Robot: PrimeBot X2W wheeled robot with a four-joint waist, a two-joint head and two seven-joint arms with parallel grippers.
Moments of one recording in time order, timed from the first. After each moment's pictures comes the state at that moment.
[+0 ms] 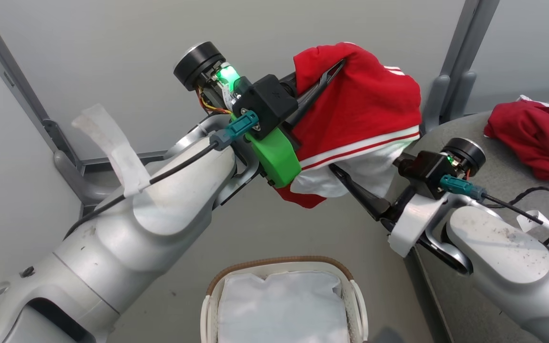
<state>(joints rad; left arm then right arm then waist) -1.05 0.18 -1.03 0.47 -0.50 -0.13 -0.26 -0.70 -0.44 0.87 0.34 0.52 0.13 -0.26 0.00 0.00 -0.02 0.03</state>
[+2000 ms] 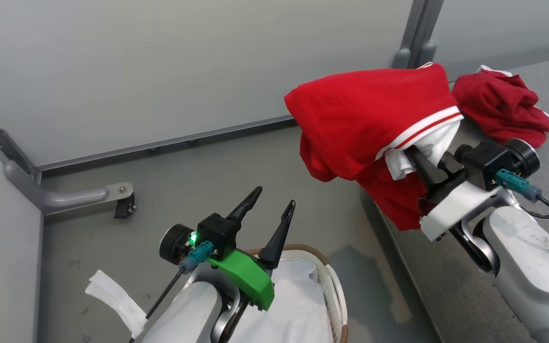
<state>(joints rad) -0.40 0.07 -0.65 0.48 -0.42 -0.13 -0.26 -0.54 -0.40 0.51 0.30 0.40 0.13 -0.26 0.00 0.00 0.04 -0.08</state>
